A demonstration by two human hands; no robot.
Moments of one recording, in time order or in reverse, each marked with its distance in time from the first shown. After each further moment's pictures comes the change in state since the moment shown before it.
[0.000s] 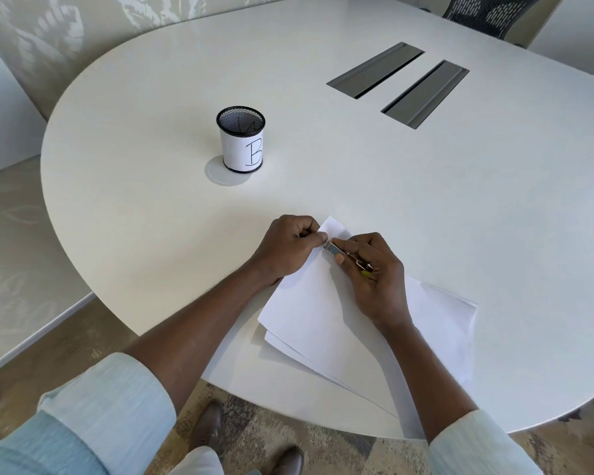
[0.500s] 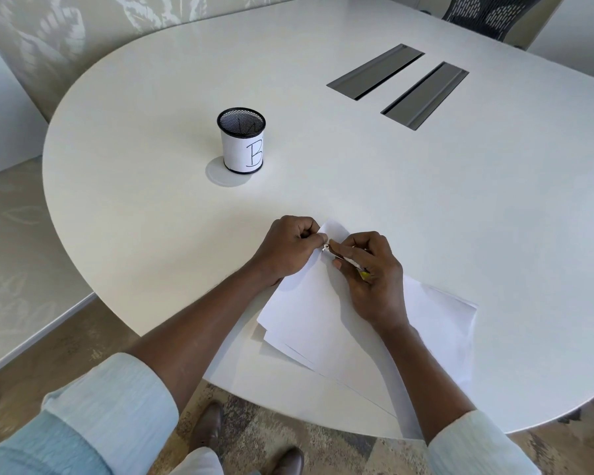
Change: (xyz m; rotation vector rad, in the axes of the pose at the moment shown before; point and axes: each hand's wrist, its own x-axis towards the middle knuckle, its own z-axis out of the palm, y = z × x) left_hand 0.002 -0.003 0.003 0.008 -0.008 -0.037; right_hand -0.001 0.004 0.005 -0.106 0.039 -0.148
